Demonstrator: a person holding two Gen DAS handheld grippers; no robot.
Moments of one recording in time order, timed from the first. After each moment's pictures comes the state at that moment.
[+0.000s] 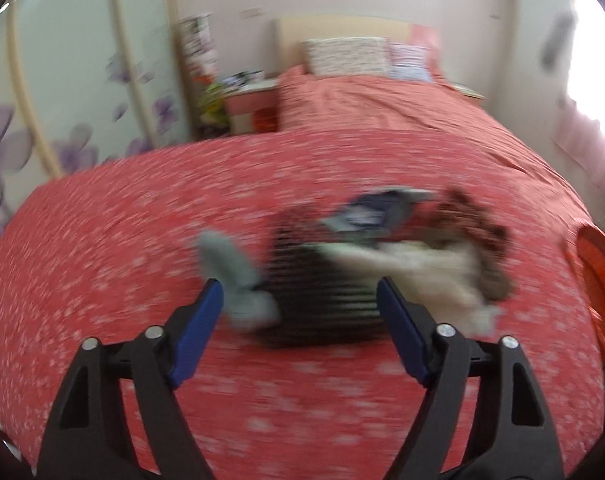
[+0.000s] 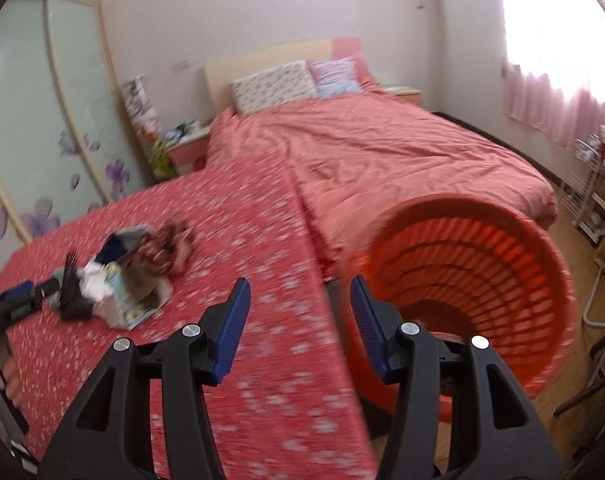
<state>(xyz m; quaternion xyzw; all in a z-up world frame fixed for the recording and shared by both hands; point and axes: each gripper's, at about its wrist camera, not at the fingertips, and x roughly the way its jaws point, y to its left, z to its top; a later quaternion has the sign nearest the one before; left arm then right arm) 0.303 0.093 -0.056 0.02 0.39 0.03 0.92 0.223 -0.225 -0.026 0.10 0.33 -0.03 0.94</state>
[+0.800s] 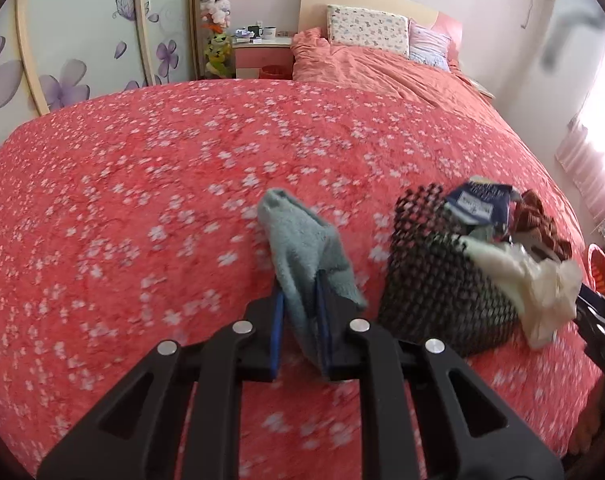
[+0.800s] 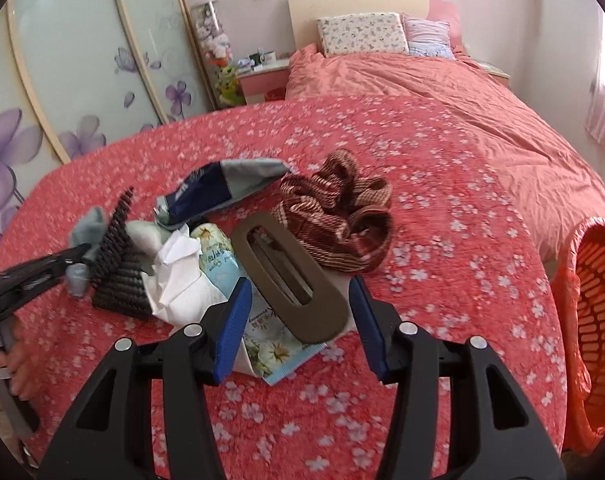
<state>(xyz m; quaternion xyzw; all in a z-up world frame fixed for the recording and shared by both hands) 0.339 0.187 -0.096 -0.05 0.45 0.01 0.89 0.310 -0.092 -0.062 0.04 0.41 0.09 0.90</state>
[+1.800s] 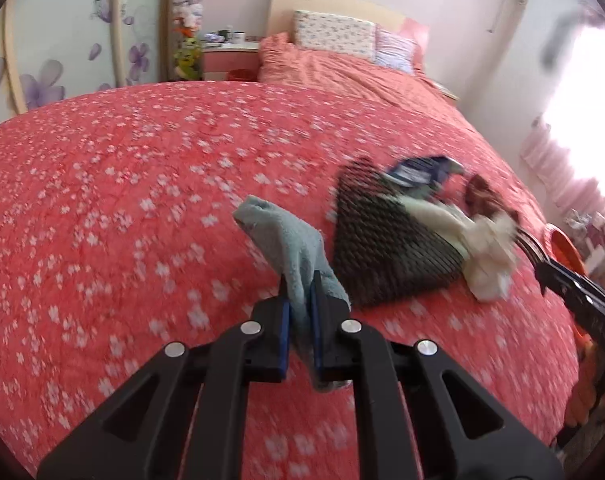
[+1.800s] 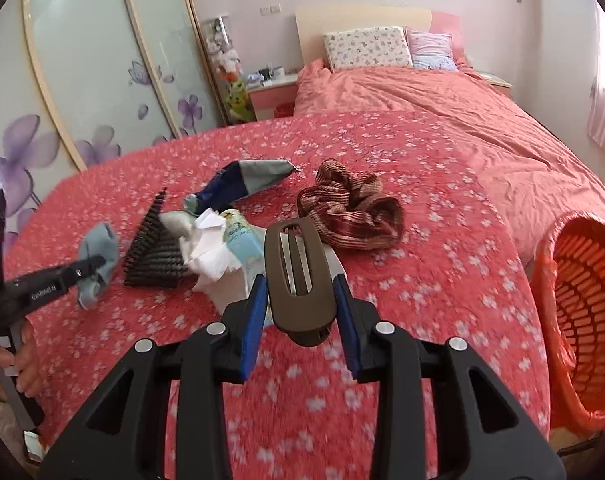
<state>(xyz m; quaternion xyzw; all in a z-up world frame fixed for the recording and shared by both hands) 0.290 0.173 -0.086 -0.07 0.44 -0.07 0.89 0.263 -0.106 -0.039 0.06 0.38 0.11 0.92</state>
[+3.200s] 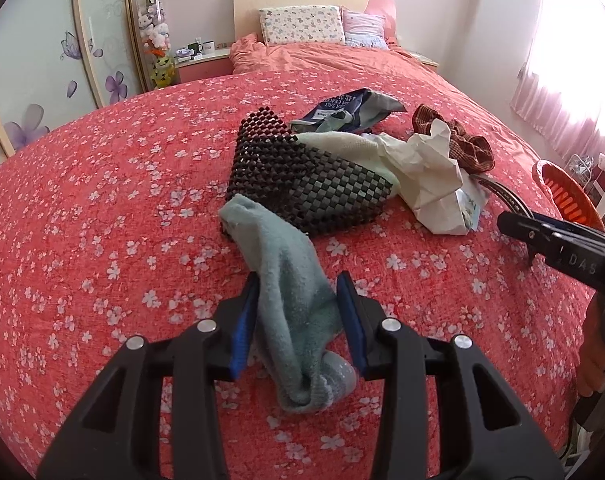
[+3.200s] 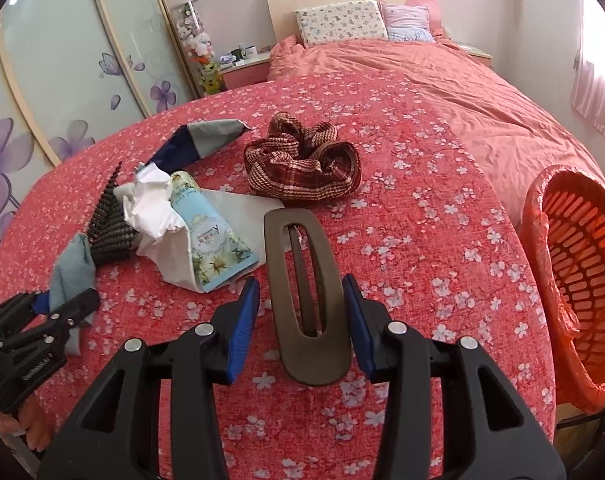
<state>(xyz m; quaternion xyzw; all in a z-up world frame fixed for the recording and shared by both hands) 0.265 0.083 -0.110 0.02 0.44 -0.07 0.90 0.279 -0.119 -0.078 0.07 0.43 0.06 0.90</state>
